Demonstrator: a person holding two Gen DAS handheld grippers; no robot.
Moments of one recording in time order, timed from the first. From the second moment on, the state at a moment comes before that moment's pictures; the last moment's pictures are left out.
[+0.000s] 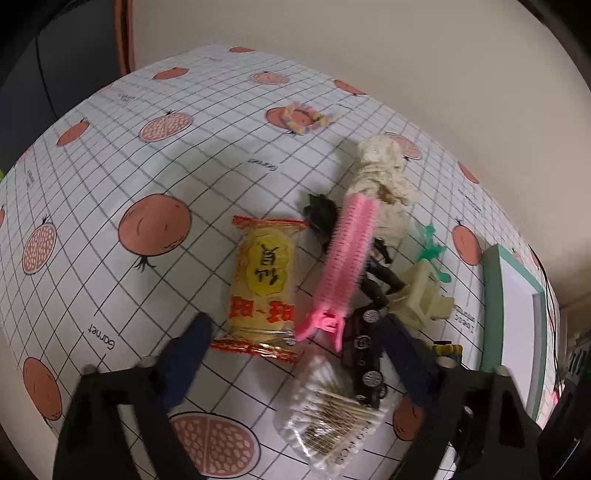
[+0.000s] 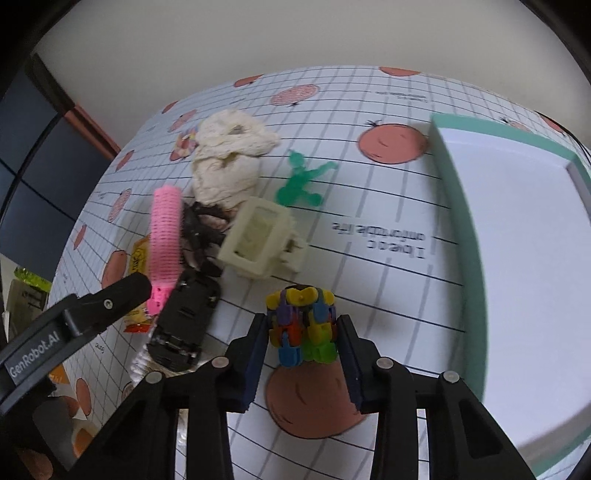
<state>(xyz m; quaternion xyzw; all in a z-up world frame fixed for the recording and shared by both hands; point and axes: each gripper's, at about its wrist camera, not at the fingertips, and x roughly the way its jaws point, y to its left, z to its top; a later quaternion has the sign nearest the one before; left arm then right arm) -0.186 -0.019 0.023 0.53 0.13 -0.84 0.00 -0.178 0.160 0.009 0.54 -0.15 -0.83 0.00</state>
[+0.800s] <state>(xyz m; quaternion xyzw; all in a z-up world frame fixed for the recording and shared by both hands) -0.179 0.044 0.009 0.55 0.07 -0.83 -0.06 -0.165 0.184 0.008 0.53 -0.18 -0.82 -0.01</state>
